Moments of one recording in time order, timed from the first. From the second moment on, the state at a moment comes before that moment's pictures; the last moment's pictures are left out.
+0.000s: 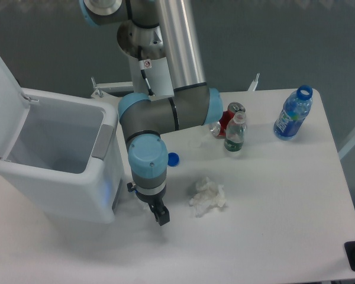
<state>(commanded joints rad) 2.25 -2.12 -1.62 -0.97 1.55 1.31</state>
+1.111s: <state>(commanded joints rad) 2.25 -2.15 -1.59 -0.97 1.56 1.27</state>
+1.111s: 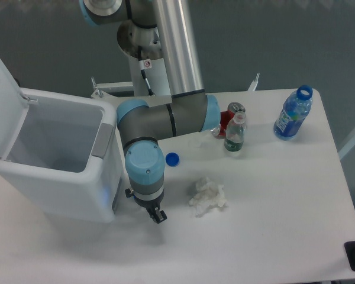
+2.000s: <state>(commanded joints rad) 2.33 -1.98 -1.52 -1.06 1.59 1.16</state>
